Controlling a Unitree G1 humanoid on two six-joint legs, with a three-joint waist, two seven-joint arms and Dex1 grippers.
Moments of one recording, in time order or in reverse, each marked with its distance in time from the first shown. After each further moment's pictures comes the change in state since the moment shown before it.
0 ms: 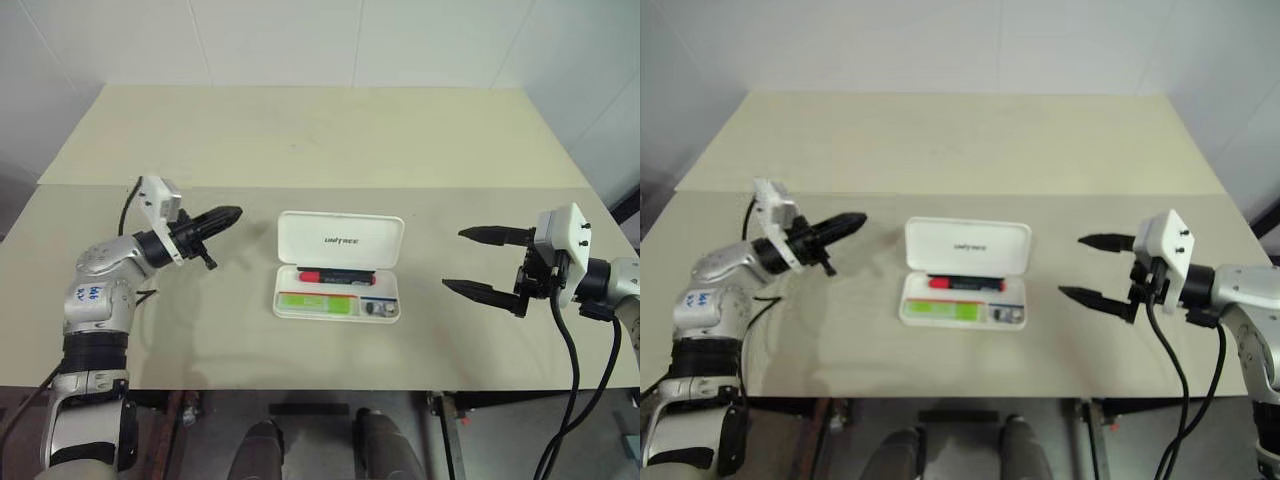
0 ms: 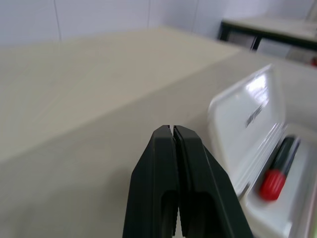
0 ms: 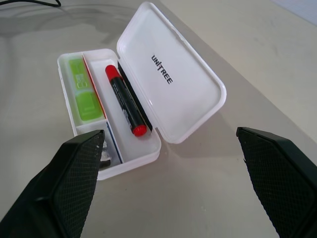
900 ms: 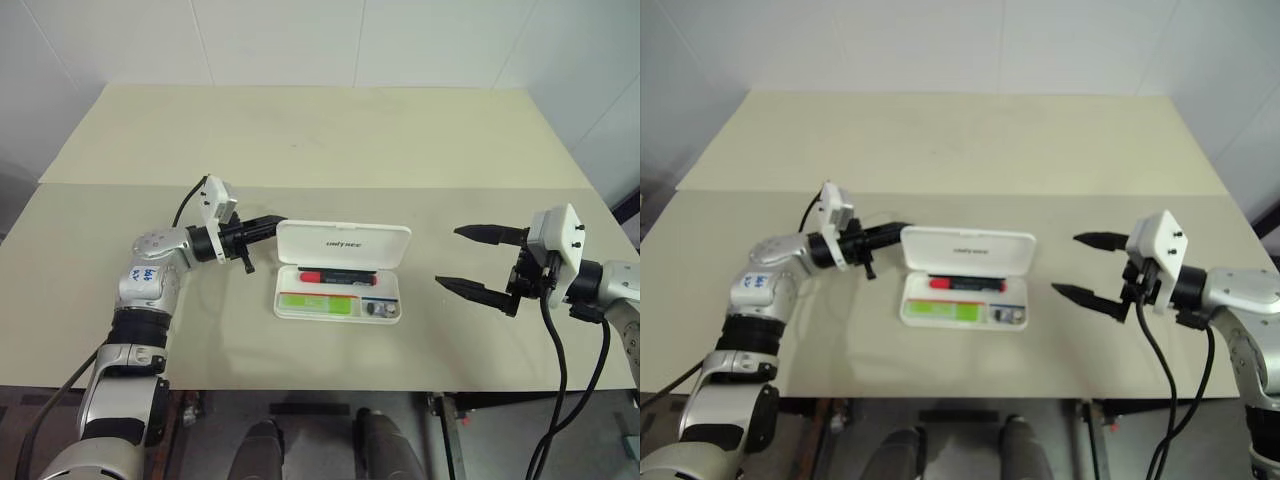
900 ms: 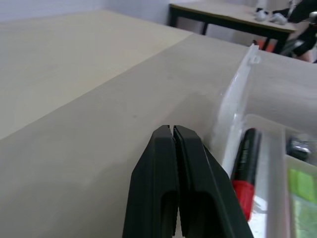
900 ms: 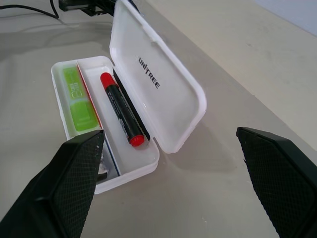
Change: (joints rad) left arm -0.108 -0.108 -0.100 0.074 0.035 -0.049 -0.162; right arm 0.012 0.027 0.012 -0.034 0.005 0.002 -0.061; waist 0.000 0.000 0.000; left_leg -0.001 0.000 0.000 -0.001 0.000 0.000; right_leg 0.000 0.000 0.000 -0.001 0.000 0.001
